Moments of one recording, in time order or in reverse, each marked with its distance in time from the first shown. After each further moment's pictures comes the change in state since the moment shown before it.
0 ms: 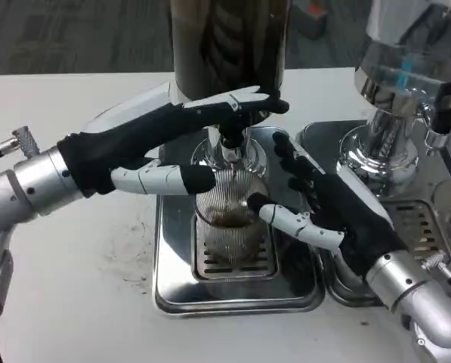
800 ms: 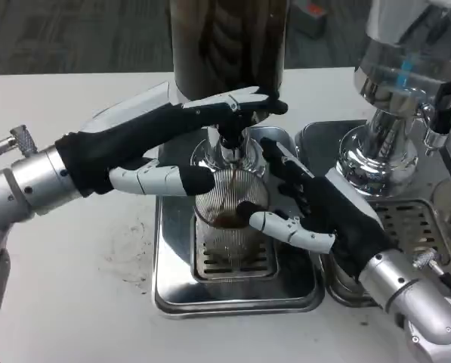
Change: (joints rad) left arm 0.001 0.010 -0.002 -0.010 0.002 0.000 0.000; right arm -0.022 -0.002 0.023 0.026 0.000 -0.002 0.026
